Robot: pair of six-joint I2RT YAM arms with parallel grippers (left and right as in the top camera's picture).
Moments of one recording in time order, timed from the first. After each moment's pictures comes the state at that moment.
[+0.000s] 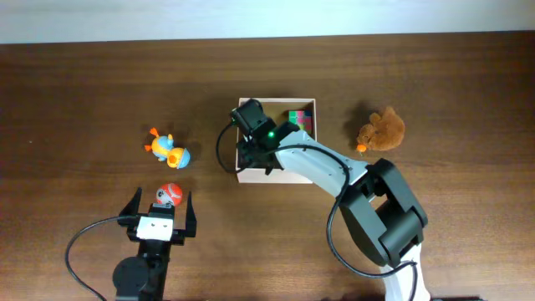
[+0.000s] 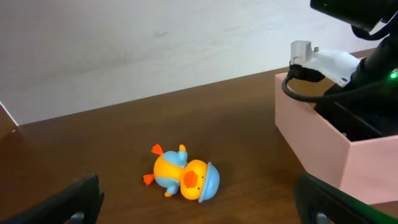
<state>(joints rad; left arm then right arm) -0.06 0.01 0.01 -0.08 0.00 0.18 0.68 2.13 1.53 -0.51 0.10 0.13</state>
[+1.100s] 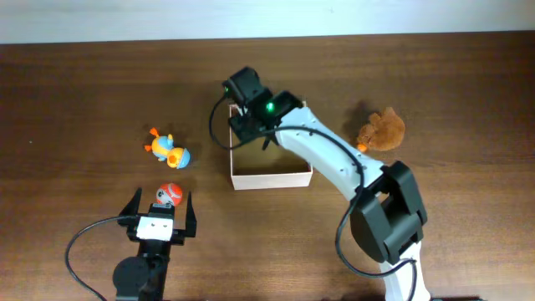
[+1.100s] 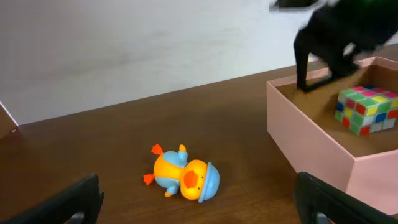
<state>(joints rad) -0.06 0.01 0.01 -0.08 0.00 0.18 0.65 2.14 1.89 -0.81 0.16 0.04</state>
